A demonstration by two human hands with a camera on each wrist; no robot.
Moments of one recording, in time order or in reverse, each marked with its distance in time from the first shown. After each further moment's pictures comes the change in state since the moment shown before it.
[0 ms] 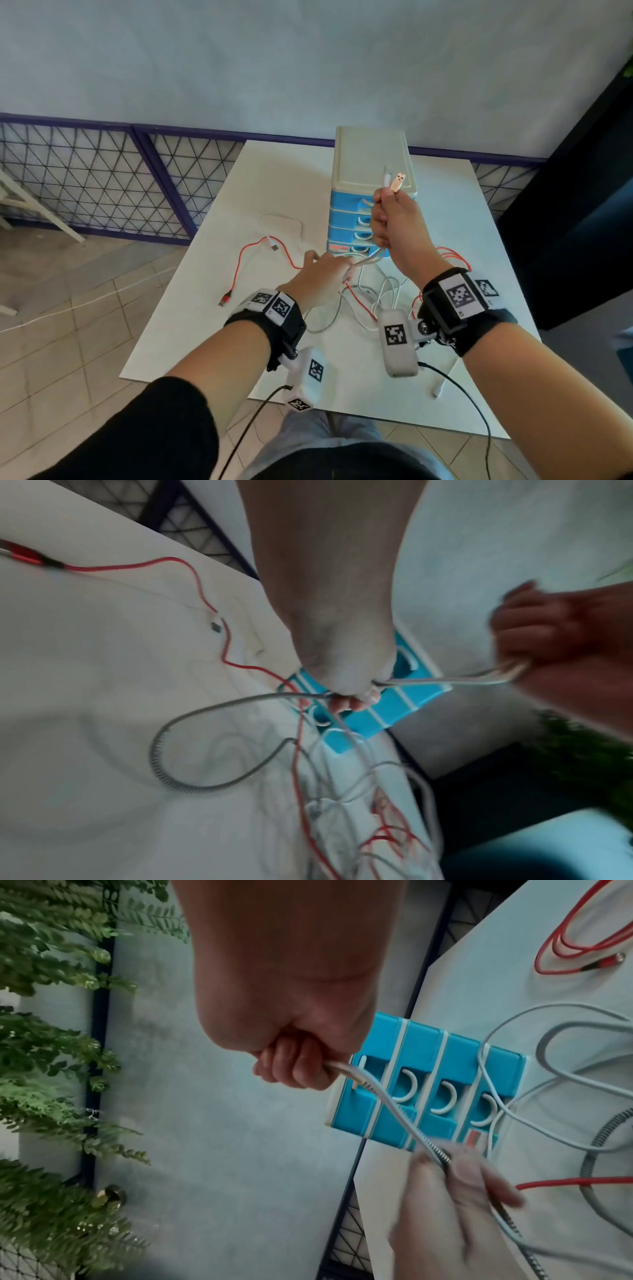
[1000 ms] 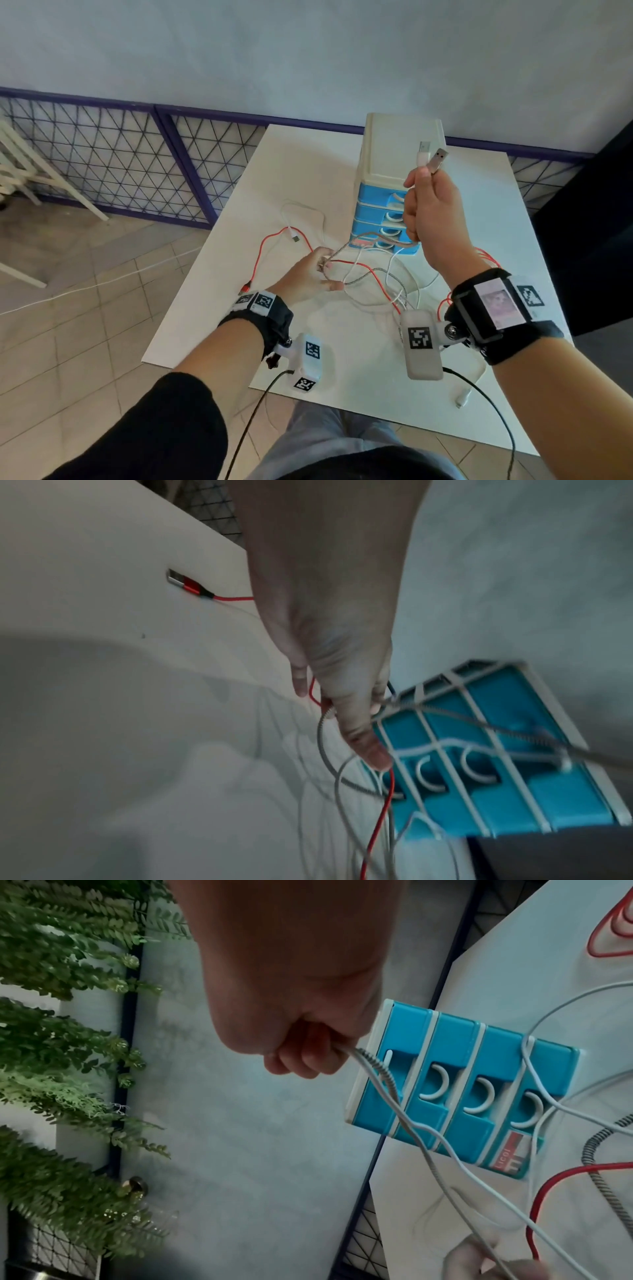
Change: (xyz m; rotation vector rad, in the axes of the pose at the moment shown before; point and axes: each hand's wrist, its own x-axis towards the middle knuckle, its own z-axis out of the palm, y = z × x) left_hand -0.017 -0.080 0.025 -0.804 0.042 -0.347; right_hand 0.007 -0.009 0.015 -0.217 0.098 -0.155
